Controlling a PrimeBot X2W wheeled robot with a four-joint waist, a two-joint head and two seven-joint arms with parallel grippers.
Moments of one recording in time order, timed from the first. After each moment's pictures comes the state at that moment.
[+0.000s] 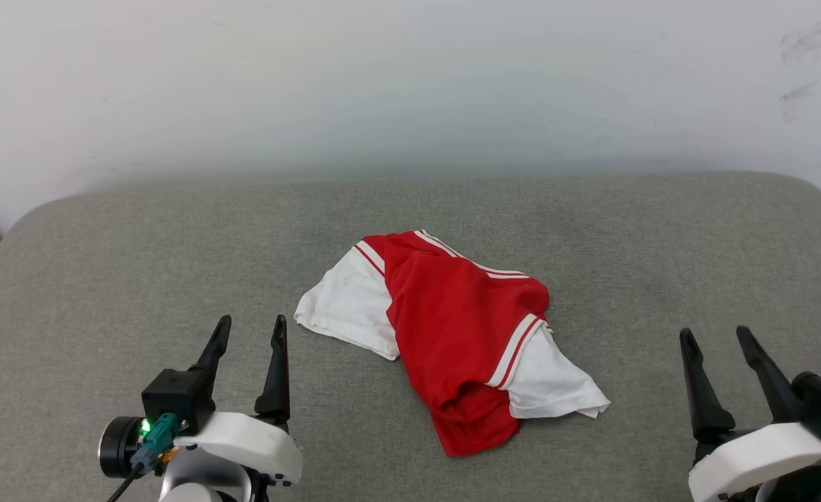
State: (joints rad) left arm -0.10 0.30 -0.37 0.09 -0.47 0.22 -0.20; right arm 0.07 -0.05 -0.07 -0.12 0.14 0.13 0.04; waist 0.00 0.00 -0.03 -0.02
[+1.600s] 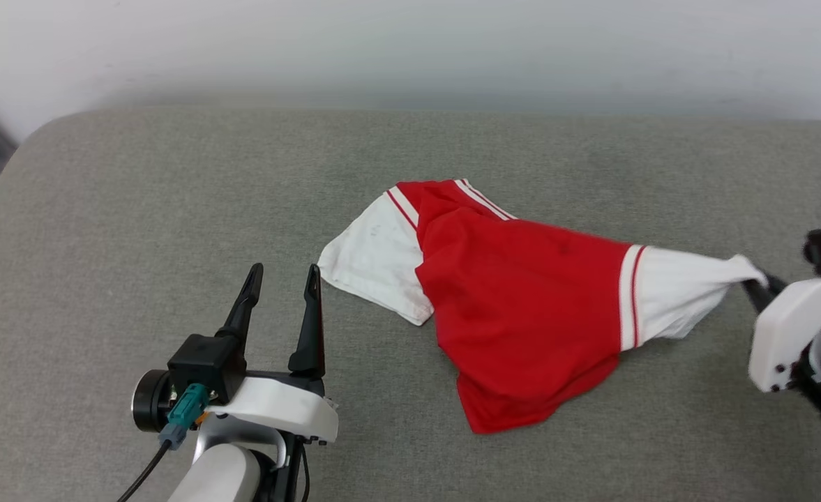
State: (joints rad) left arm -0.21 0.23 -0.40 0.09 -0.44 0.20 -0.26; right arm -0.31 -0.35 0.07 0.21 0.33 0.13 0.47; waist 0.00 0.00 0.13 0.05
